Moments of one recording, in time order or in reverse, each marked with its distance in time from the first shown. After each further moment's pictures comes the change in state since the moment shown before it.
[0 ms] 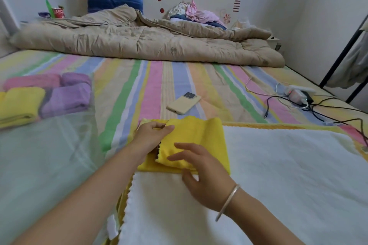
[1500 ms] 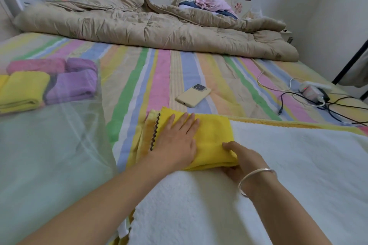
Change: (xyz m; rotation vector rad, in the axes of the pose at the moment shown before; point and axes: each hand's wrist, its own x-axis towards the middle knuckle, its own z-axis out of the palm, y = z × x) left_hand -0.010 -0.018 0.029 1.343 -0.125 0.630; right_hand 0.022 0.035 -0.018 0.964 0.428 1.070
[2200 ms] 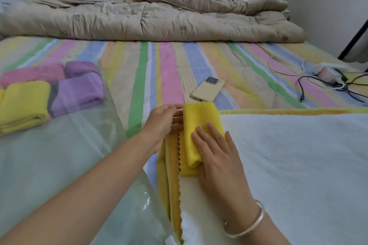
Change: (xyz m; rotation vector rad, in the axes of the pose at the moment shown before) left_hand 0.015 -0.095 -0.016 -1.735 0.051 -0.531; right_hand -0.016 0.061 0.097 -1.264 0.177 -1.285
